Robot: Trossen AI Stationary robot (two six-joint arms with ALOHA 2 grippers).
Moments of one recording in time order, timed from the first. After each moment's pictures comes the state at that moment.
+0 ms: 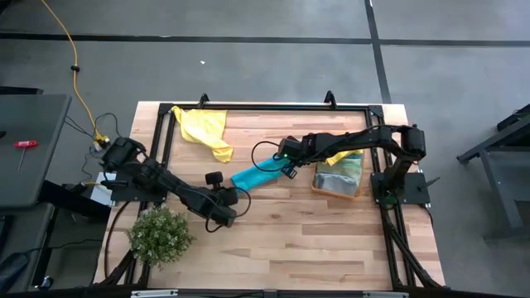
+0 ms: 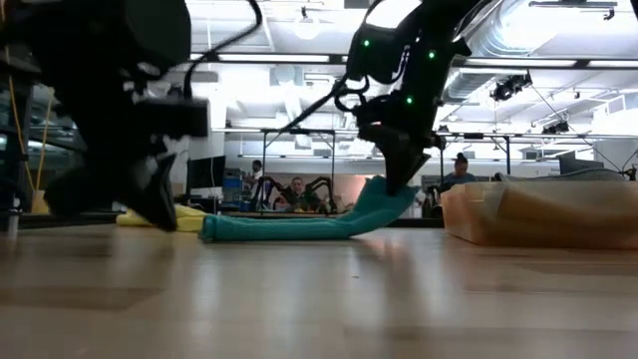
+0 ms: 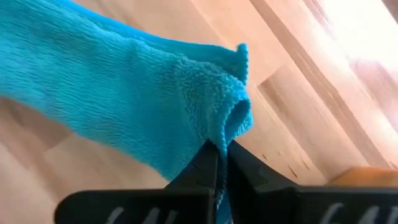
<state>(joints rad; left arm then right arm) -0.29 1.72 0.83 -0.59 -0.60 -0.54 -0.15 1.78 1.19 -0.68 0.30 0.45</state>
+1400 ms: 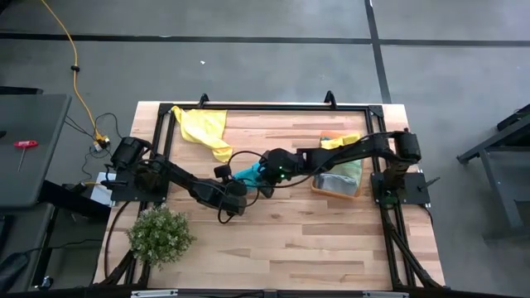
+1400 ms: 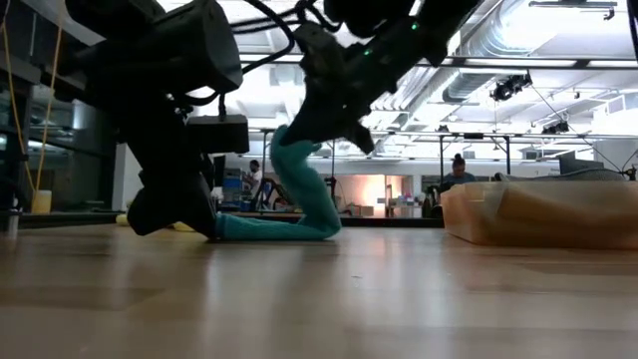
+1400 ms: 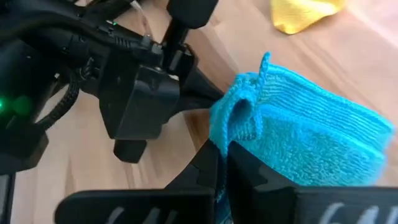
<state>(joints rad) -0.16 1.80 0.83 -0.38 -0.62 -0.43 -0.01 1.83 1.20 -0.06 -0.04 0.52</state>
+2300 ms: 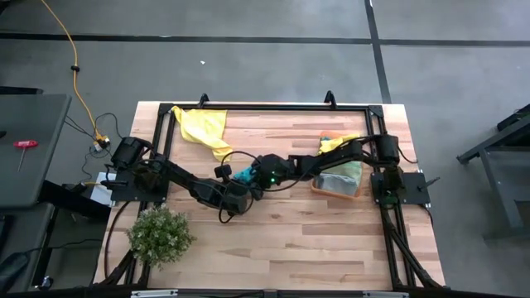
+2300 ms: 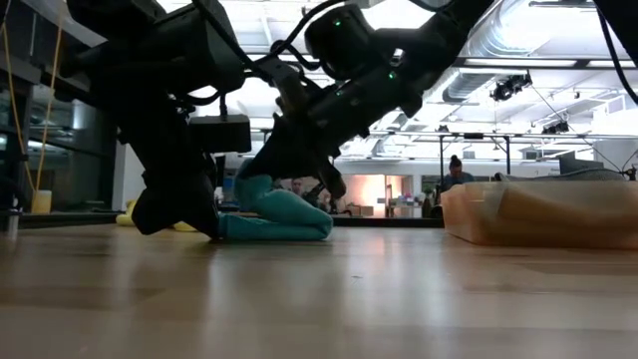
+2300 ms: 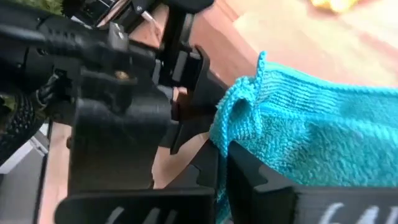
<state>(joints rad) -0.16 1.80 0.83 -0.36 -0.62 -0.43 -0.02 2.03 1.20 0.26 -0.11 0.66</state>
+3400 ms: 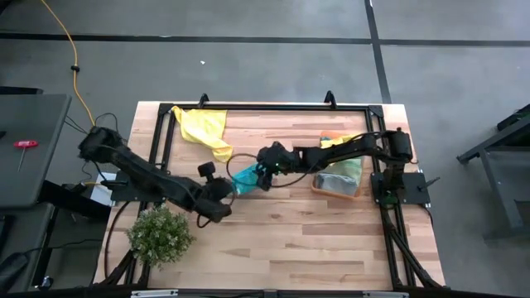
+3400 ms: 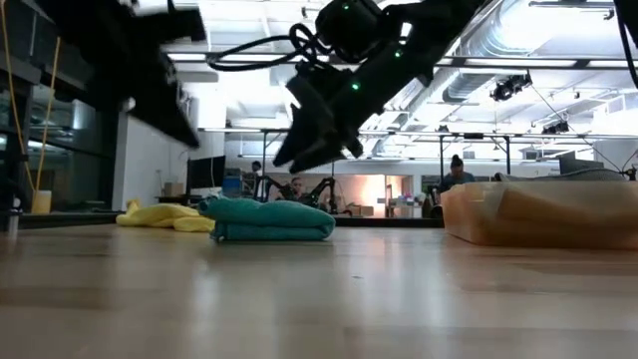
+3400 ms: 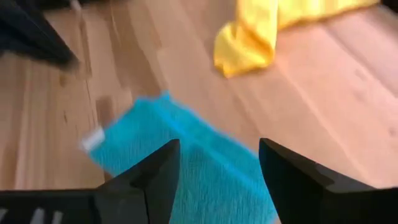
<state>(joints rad) -0.32 1.45 0.83 -0.63 -0.76 -0.58 -0.05 1.90 1.20 0.03 0.16 0.25</state>
